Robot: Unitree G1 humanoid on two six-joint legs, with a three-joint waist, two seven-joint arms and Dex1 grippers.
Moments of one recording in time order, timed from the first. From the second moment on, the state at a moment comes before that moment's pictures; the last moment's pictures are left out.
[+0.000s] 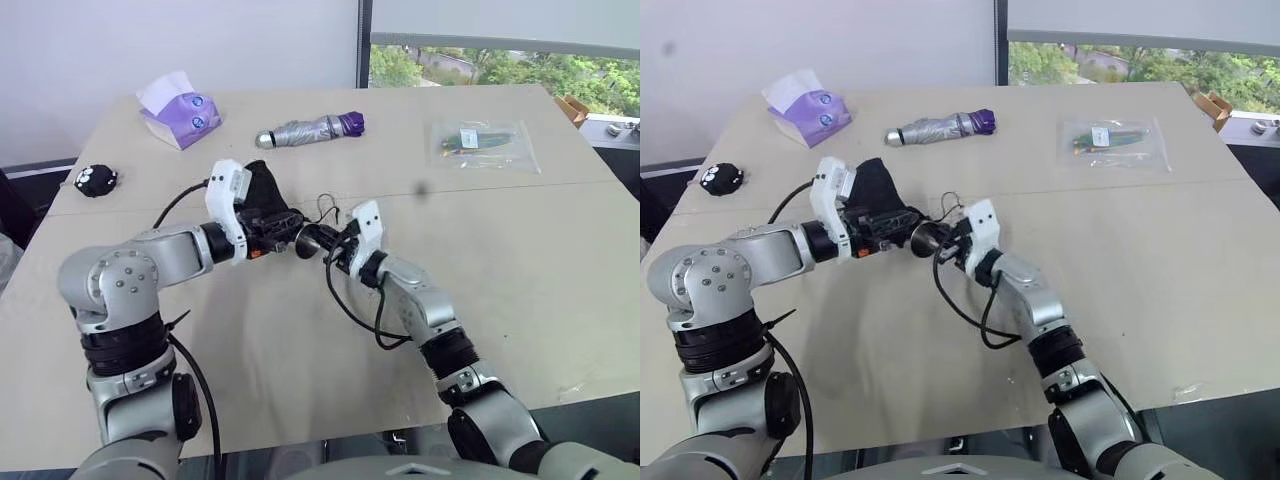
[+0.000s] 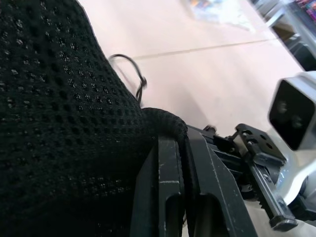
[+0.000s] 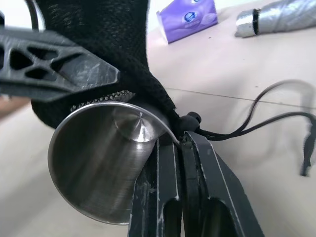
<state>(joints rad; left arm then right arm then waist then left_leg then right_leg) -0.56 0.50 0.39 -0.29 -0.83 1.50 -0.34 -0.57 0.12 0.27 0.44 0.20 0.11 0.52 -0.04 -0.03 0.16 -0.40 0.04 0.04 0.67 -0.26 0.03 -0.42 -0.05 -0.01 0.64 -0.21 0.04</state>
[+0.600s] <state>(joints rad) -0.52 0.51 0.51 -0.29 -0.86 1.49 -0.31 -0.63 0.13 0.22 0.62 0.27 0.04 0.60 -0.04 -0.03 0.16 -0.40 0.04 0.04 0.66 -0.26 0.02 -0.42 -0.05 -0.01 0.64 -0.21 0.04</state>
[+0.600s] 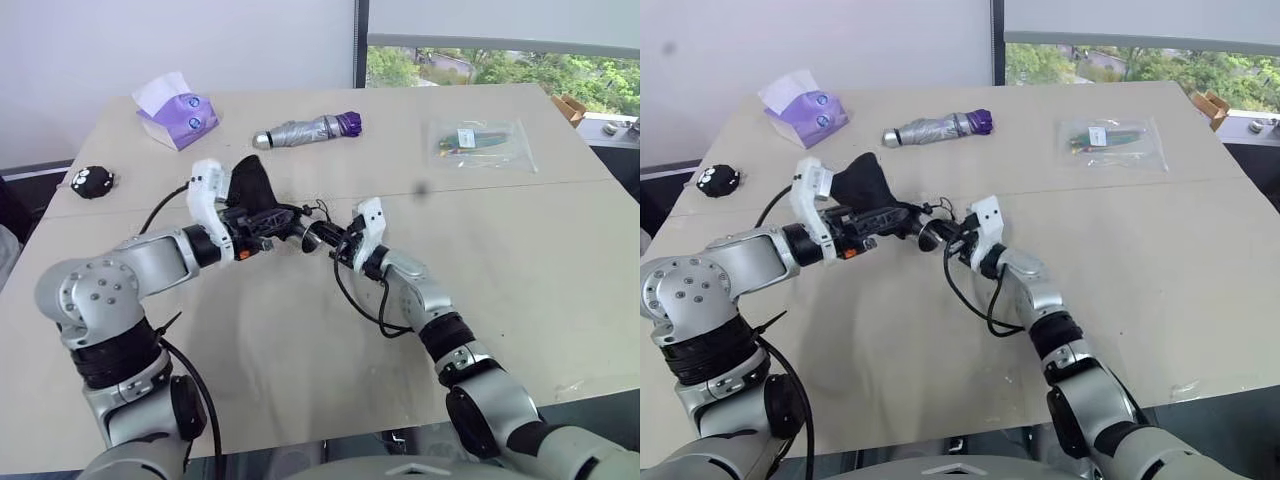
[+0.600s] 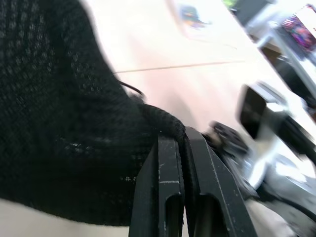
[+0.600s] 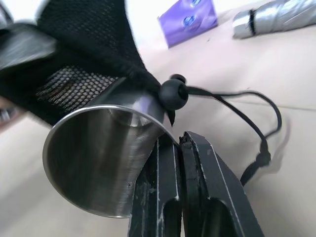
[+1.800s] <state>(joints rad) -0.39 0.59 0.47 -0.39 -0.92 1.48 -0.38 -0.87 0.14 0.35 0.96 0.06 -0.22 0.56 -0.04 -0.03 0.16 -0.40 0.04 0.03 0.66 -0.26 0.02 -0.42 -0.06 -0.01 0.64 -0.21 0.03</state>
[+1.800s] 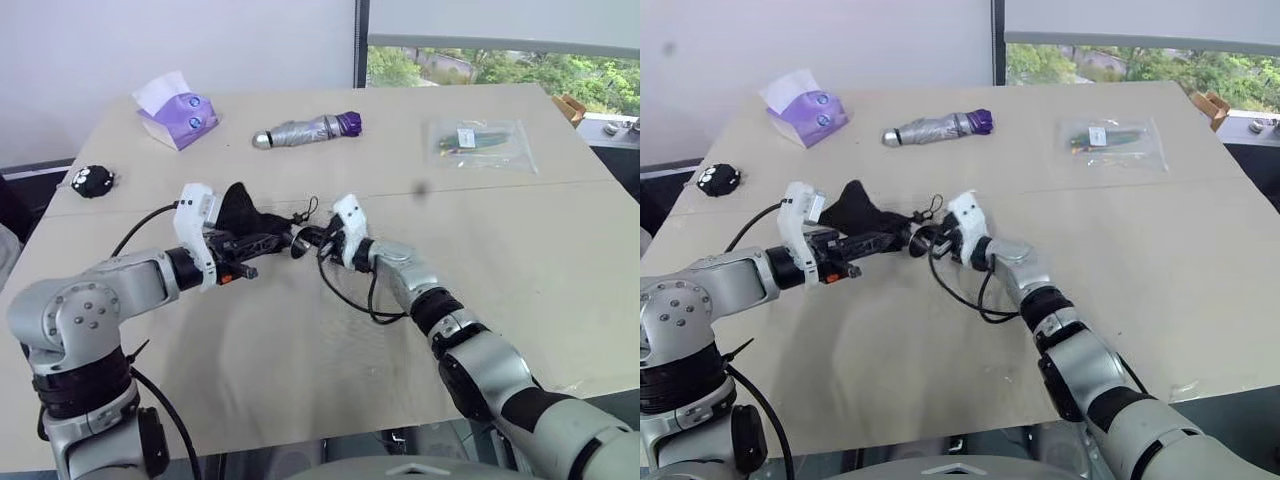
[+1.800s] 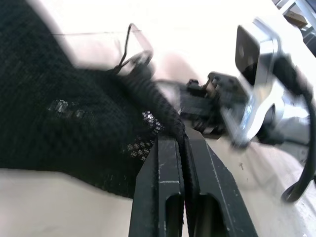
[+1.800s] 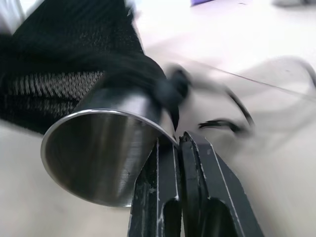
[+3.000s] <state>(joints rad) -0.41 0.42 0.32 -0.48 -0.90 1.30 -0.25 -0.87 0.14 0.38 0.86 0.10 -0.21 0.60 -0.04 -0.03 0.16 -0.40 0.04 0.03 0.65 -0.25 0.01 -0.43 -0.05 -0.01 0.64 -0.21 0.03</state>
